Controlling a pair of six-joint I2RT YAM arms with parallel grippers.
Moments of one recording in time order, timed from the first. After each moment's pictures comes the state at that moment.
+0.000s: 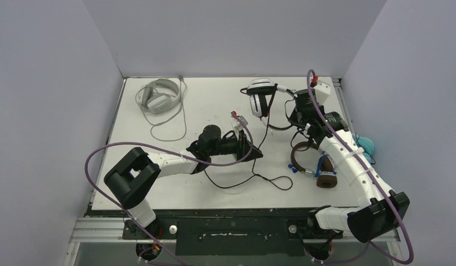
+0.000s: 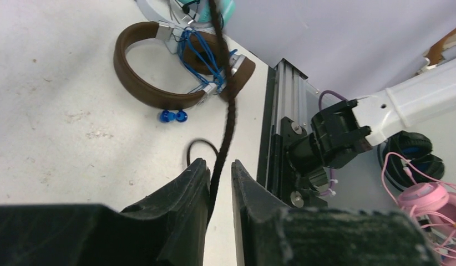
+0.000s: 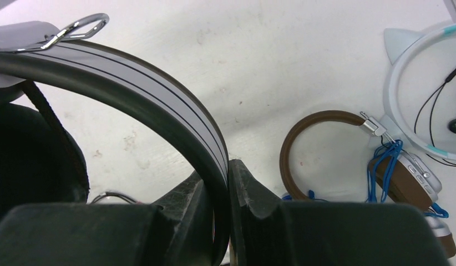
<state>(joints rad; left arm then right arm) -0.82 1.66 0.83 0.75 0.62 -0.56 0.36 1.28 1.28 -0.76 0.42 0.63</state>
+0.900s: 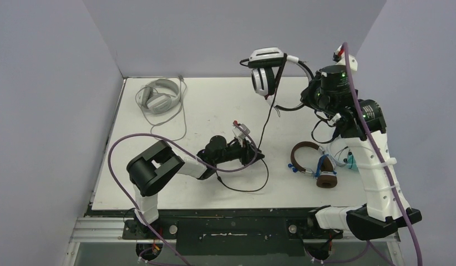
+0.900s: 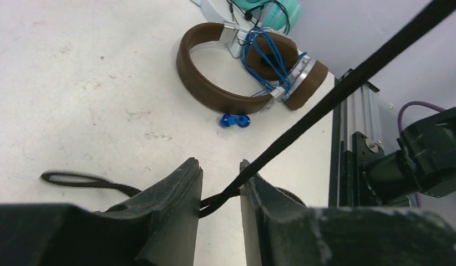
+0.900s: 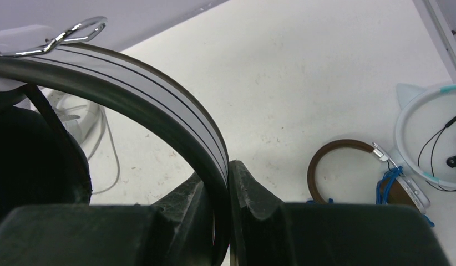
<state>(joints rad) -0.86 1.87 0.77 1.04 0.41 -0.46 0.36 1.28 1.77 -1.03 0.32 0.60</state>
